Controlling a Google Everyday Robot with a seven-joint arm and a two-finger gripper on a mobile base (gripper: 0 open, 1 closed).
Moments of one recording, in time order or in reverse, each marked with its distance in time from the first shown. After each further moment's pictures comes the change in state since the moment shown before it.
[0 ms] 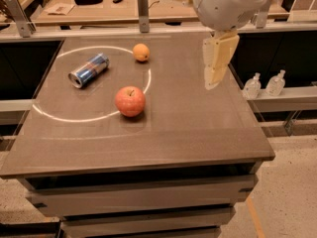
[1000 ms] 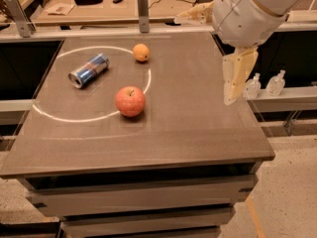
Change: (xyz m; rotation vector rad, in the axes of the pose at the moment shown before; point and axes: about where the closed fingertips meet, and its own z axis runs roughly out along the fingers) arm 0.017 0.040 0.005 -0.074 -0.053 -0.001
